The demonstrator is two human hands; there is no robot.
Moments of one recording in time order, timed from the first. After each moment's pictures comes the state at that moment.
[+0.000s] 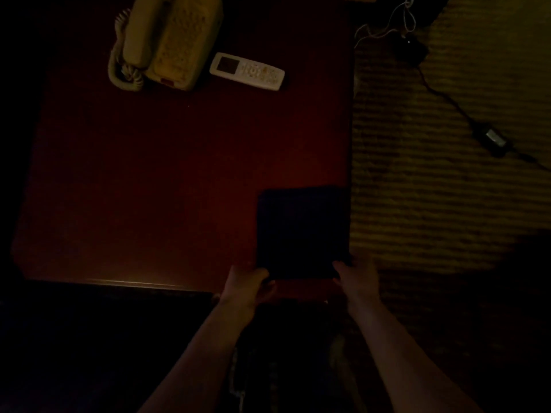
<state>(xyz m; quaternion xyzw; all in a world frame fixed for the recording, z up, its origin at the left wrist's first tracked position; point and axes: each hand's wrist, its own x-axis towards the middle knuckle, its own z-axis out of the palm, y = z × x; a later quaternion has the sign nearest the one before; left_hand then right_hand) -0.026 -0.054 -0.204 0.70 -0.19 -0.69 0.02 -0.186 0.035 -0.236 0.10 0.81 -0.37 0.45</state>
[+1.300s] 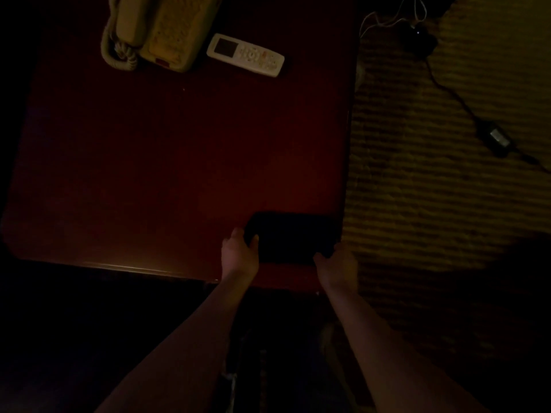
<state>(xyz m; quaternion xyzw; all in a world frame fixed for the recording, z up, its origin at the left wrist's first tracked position) -0.038 -0.066 -0.249 0.69 -0.56 -0.45 -0.08 -0.182 0.022 -0.234 -0.12 0.89 -0.09 0.43</state>
